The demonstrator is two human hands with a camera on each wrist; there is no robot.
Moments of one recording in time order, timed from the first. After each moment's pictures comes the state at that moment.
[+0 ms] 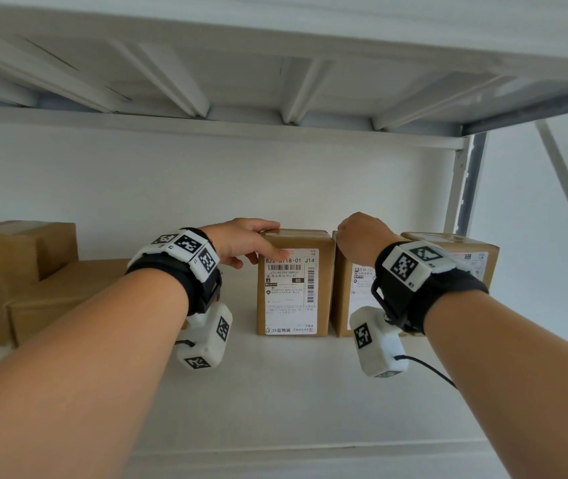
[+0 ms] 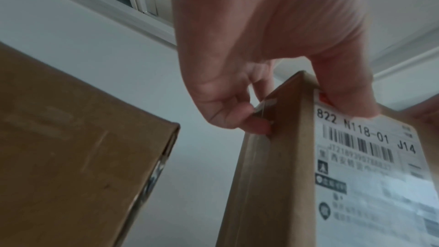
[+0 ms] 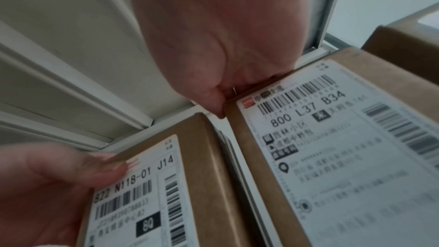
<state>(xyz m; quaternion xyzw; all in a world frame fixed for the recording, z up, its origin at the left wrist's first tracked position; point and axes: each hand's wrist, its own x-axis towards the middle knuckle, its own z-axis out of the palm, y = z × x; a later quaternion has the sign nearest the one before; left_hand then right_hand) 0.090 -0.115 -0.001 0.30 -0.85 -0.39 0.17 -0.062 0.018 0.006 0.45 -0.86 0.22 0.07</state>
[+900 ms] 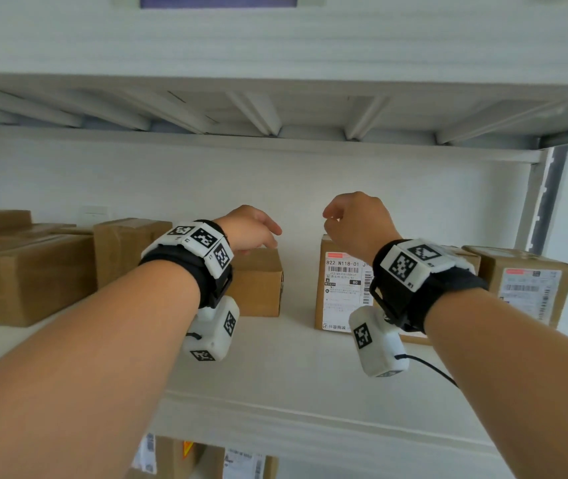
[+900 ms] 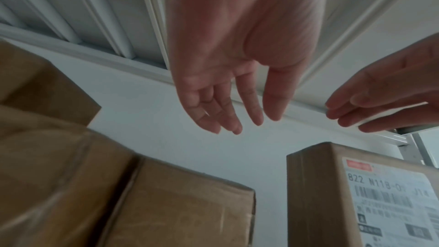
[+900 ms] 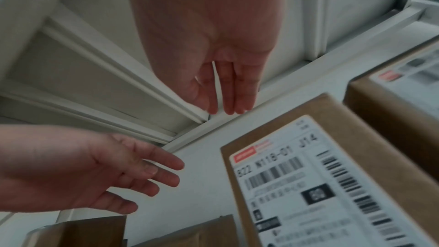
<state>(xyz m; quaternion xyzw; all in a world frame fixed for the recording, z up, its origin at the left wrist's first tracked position) 0.180 -0.092 0.015 0.39 -0.83 -0.27 0.28 0.025 0.011 0.022 0.58 -0.72 0.36 0.16</state>
